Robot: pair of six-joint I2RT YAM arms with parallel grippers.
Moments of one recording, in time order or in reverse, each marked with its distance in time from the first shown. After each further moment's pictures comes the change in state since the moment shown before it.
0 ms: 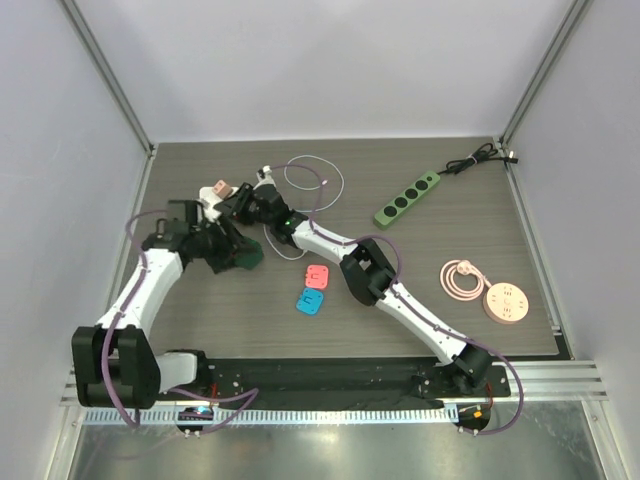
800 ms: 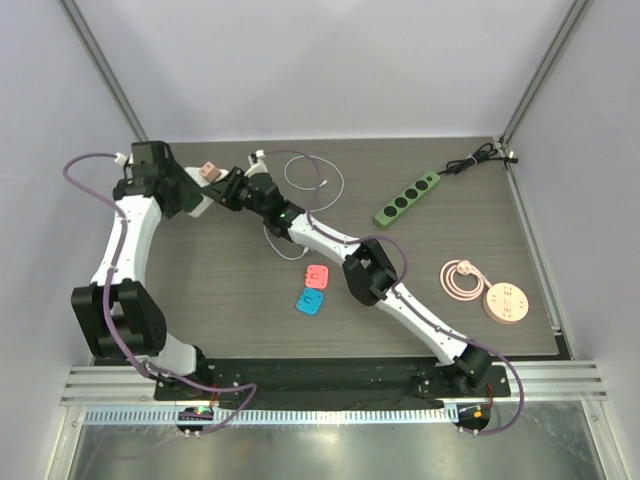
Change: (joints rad) left arm 0.044 0.289 0.510 -0.100 -0.565 0.065; right arm 0.023 -0.073 0.053 0.078 0.005 0.038
